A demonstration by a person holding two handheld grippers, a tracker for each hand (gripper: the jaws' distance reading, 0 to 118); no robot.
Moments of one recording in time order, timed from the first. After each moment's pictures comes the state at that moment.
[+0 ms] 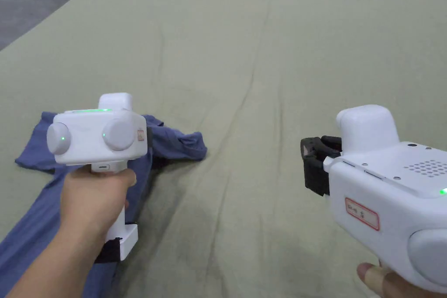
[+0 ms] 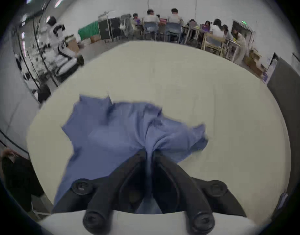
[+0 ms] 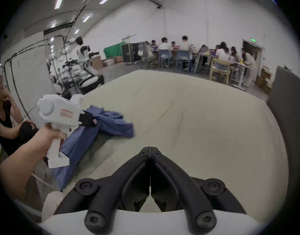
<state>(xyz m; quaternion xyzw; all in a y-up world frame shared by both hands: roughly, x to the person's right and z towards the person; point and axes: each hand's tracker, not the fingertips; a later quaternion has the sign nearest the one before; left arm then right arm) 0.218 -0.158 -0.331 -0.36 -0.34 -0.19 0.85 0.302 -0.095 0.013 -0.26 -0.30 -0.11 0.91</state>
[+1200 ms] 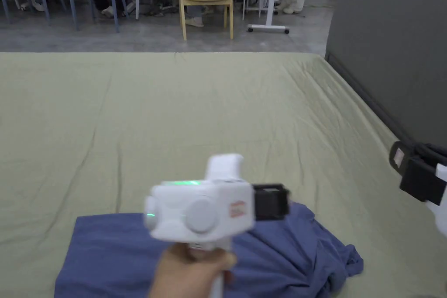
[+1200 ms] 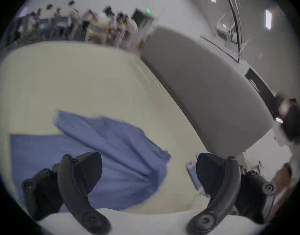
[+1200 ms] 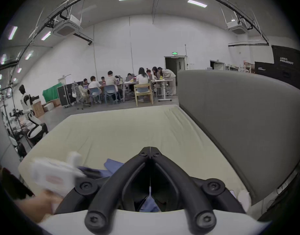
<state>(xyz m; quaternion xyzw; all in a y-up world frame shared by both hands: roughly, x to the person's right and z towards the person) 0.308 -0.094 0.048 -0.35 -0.71 -0.09 0.60 0.293 0.005 0.369 -0.11 -0.55 -0.13 0.81</state>
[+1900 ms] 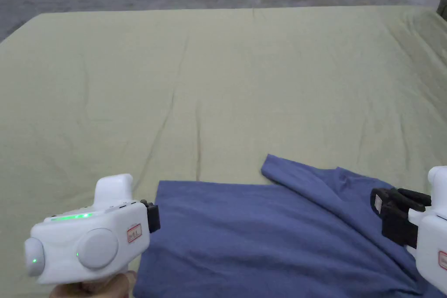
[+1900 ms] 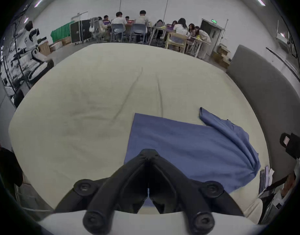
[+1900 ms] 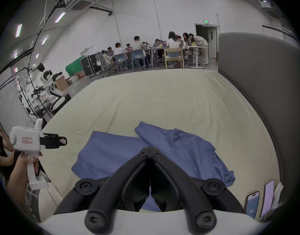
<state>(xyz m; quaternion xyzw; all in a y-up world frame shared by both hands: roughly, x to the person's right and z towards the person) 0.218 -0.170 -0.144 -0.40 -0.47 -0.16 0.77 0.335 -0.109 0.249 -0.25 -0.42 -0.21 0.85</state>
